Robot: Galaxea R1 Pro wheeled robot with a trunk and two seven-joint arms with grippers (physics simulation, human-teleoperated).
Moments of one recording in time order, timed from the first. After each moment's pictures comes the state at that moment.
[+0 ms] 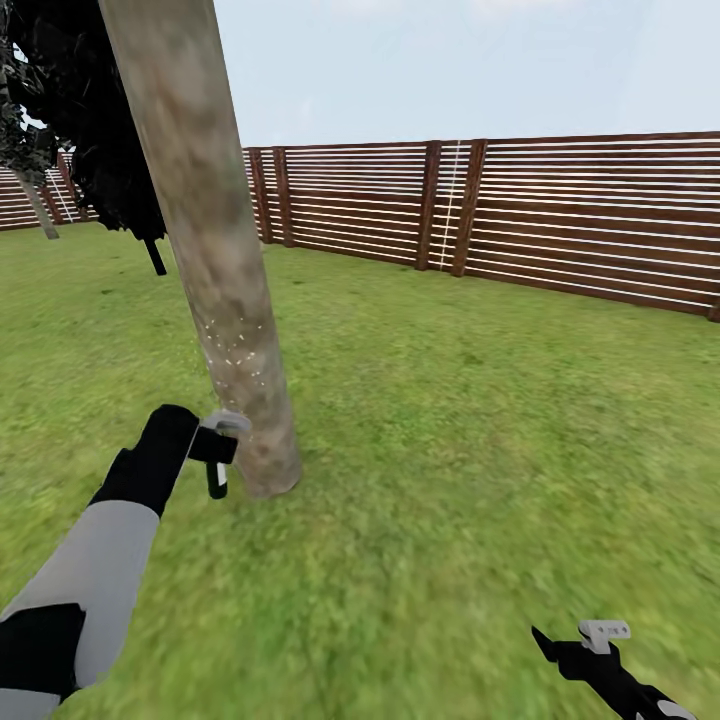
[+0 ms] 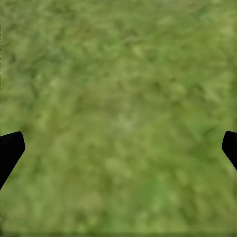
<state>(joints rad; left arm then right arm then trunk) -0.97 0.09 0.09 -0.86 -0.49 0.98 -0.49 -0.52 -0.26 -1.12 -0.13 0.86 -0.38 0.52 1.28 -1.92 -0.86</state>
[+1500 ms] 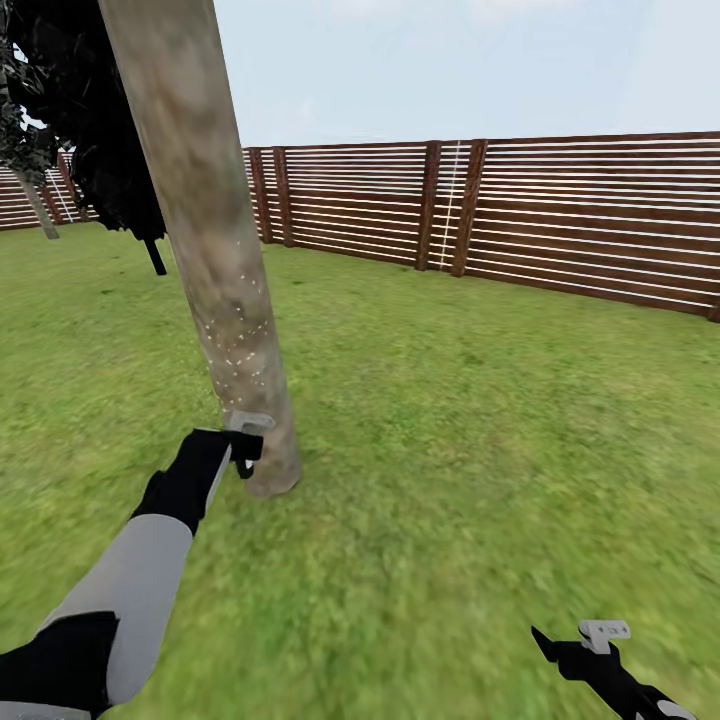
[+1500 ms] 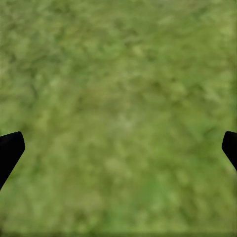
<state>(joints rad) -0.94 -0.02 0.13 -0.76 -0.35 0.63 -0.19 -0.52 -0.26 -1.12 -0.13 0.86 -0.38 0.52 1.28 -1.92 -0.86</state>
